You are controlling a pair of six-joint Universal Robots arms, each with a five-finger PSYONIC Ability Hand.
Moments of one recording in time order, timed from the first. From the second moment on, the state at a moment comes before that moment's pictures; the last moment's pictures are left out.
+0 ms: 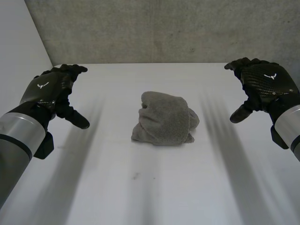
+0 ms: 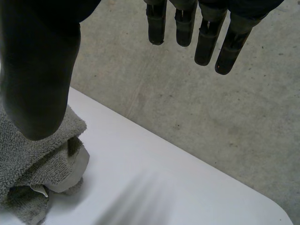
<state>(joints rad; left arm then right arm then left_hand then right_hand) 4.33 -1.50 -1.76 3.18 -1.61 3.05 1.85 -1.61 1.74 -0.07 1.42 3.00 0.18 0.17 0.18 0.19 0.03 0.22 0.24 0.25 0.26 0.06</state>
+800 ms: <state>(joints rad) 4.23 -2.24 -1.40 3.46 -1.56 3.06 1.92 -1.00 1.55 -0.34 1.35 3.09 0.36 0.36 0.36 0.36 0.18 0.22 0.24 0.25 0.26 0.06</state>
